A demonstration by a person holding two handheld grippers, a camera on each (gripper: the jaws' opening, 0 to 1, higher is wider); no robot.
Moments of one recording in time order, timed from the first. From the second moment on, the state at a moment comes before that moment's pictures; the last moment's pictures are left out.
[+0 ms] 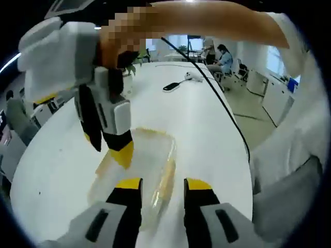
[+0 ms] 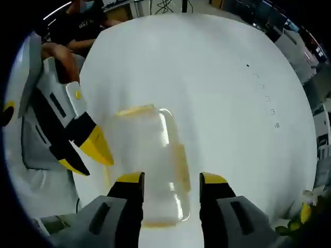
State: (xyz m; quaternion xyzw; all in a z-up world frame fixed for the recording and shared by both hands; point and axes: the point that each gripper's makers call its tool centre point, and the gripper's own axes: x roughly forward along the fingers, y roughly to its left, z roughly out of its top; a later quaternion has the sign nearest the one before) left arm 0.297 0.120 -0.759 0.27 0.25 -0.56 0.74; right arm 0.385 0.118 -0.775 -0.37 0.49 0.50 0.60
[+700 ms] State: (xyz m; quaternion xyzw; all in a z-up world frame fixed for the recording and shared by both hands) left arm 0.314 0.108 -0.772 0.32 0.23 -0.56 0.73; right arm 0.375 0.114 -0.780 -0.40 0.52 0.53 0.54
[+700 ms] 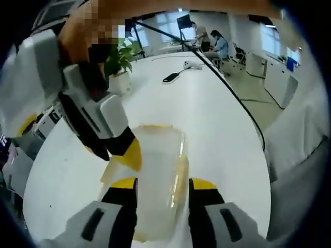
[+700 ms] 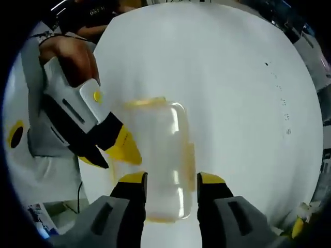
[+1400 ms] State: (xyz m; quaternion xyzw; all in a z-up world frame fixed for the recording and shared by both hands) left arm 0.314 0.103 -0.778 0.39 0.20 -0.54 0.72; right arm 0.374 0.113 -0.783 -0.40 0.54 0.52 0.53
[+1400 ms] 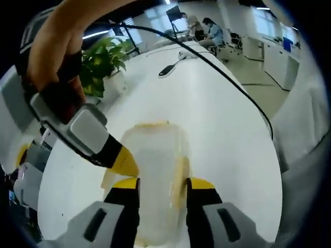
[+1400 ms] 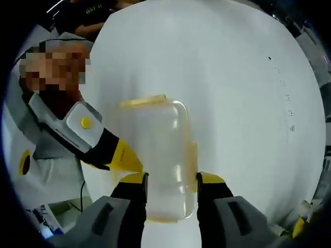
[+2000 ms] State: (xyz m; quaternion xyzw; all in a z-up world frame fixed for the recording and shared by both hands) left arm 0.315 0.099 -0.778 0.43 0.15 -0.55 0.70; right arm 0.376 0.116 -0.788 -0.40 0.58 0.55 0.45
